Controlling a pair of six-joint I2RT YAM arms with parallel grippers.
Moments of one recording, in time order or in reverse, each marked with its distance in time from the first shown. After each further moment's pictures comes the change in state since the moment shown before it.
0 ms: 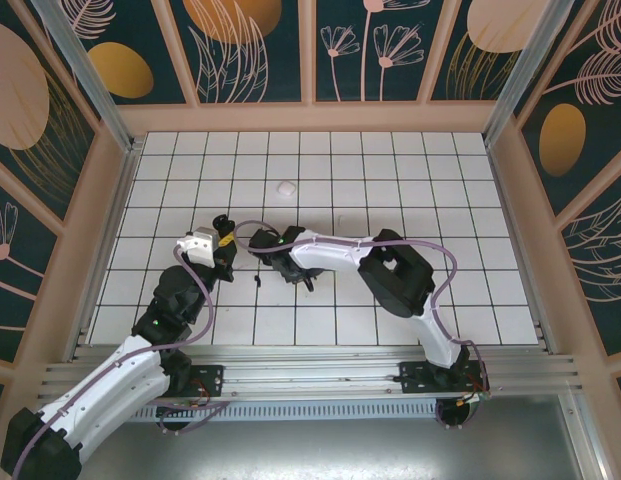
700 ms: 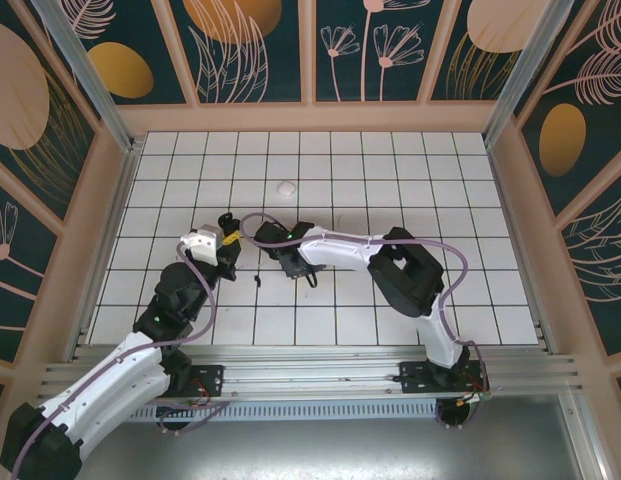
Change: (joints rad) left arm 0.000 0.028 0.018 0.012 0.036 0.008; right arm -0.032 -0.053 -0.046 0.083 -0.051 -0.003
